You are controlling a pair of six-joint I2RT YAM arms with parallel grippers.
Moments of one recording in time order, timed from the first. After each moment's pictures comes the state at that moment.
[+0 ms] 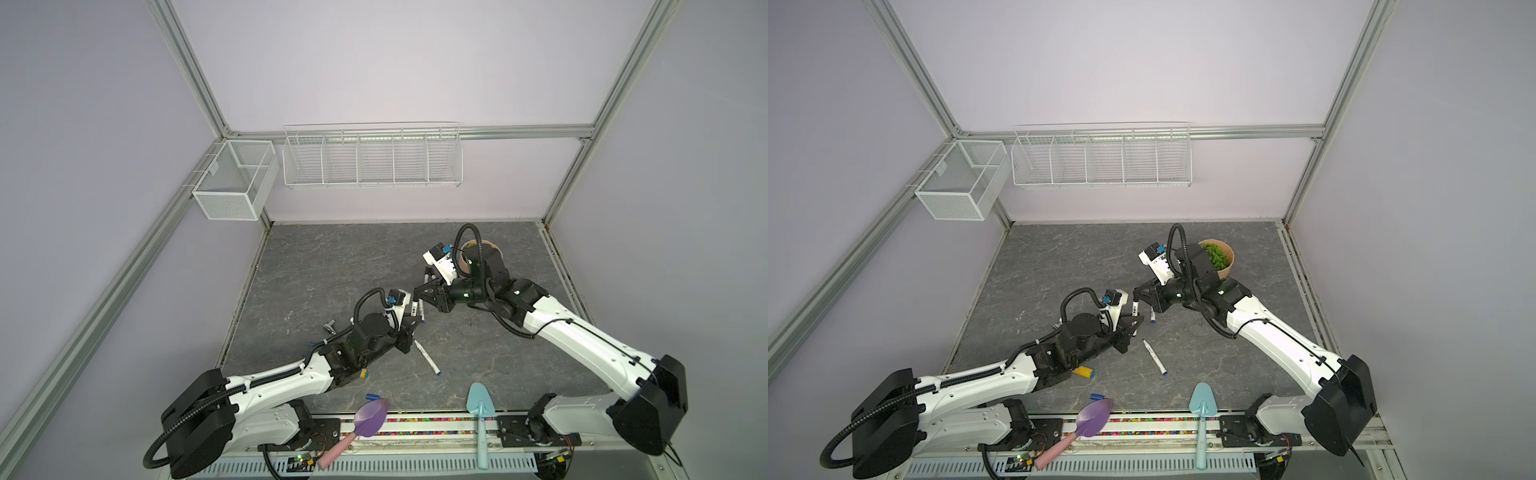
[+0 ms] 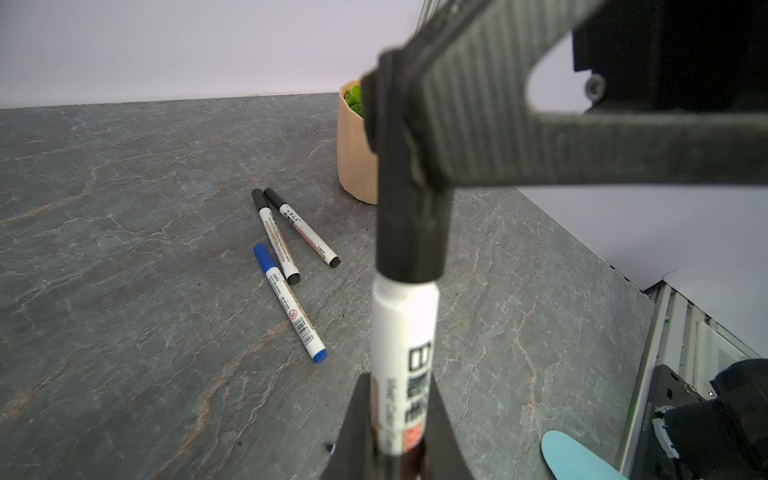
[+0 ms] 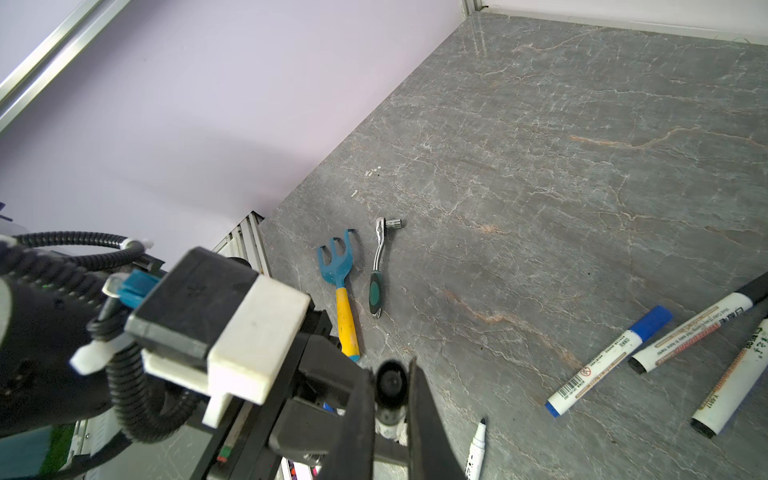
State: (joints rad) left arm -1.02 1.15 0.54 0.30 -0.12 -0.35; right arm 0.68 1.32 1.13 -0.40 -0.53 0.21
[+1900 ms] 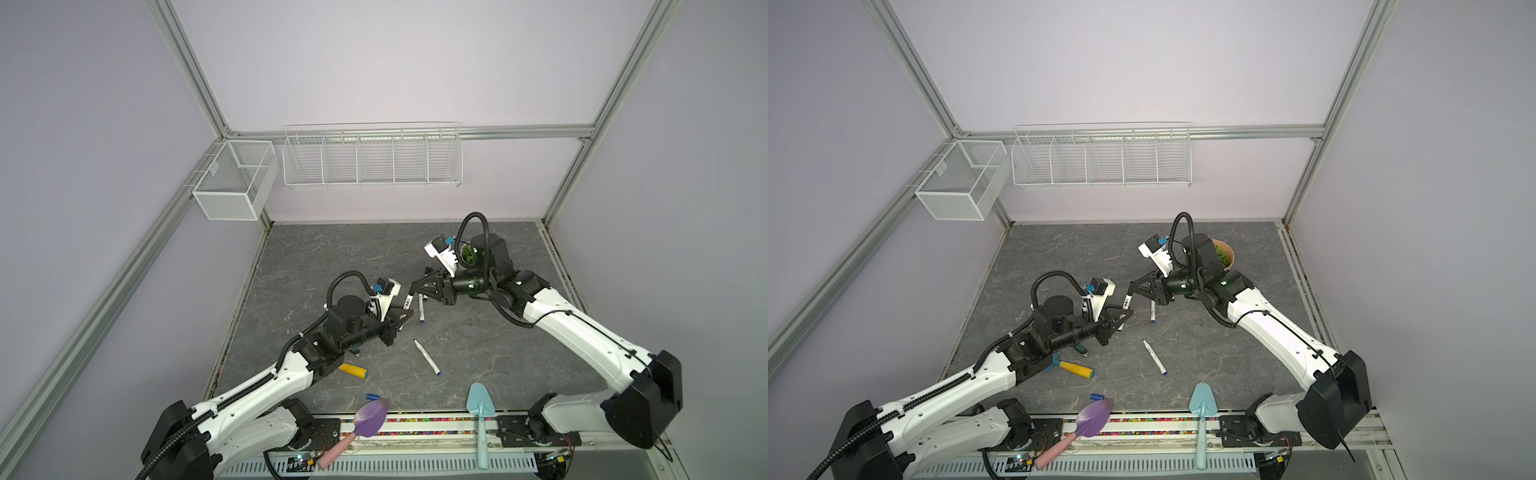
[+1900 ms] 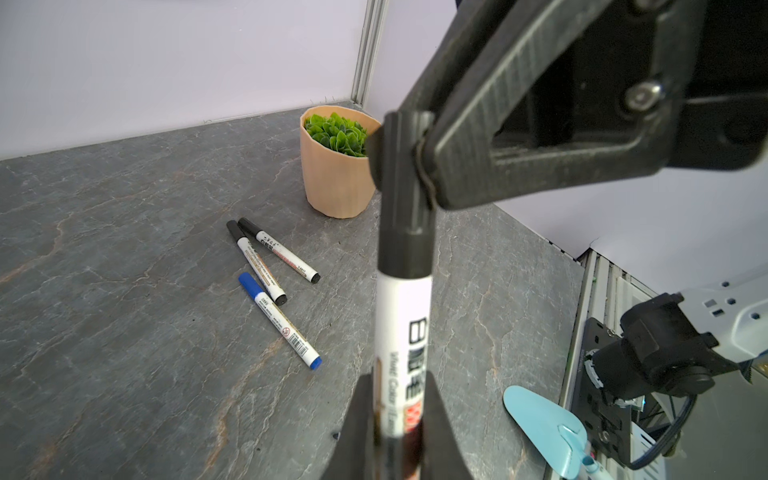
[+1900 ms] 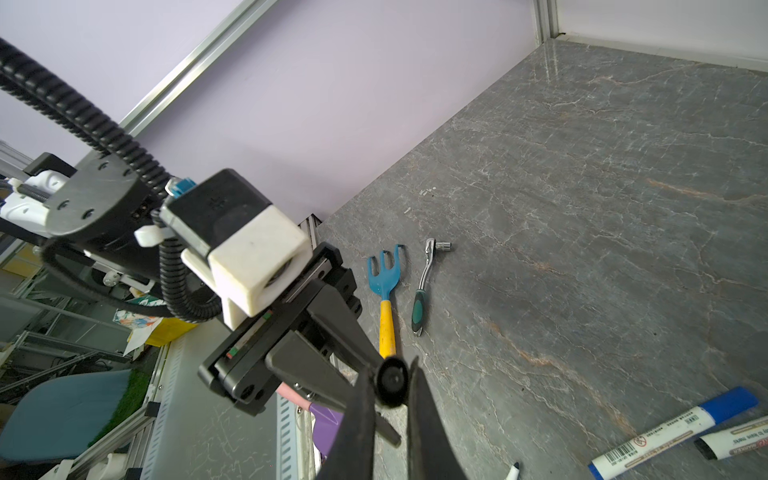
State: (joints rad) left arm -0.82 1.00 0.62 0.10 0.23 -0.23; right arm 0.61 1.37 1.18 -0.38 -0.79 0.17
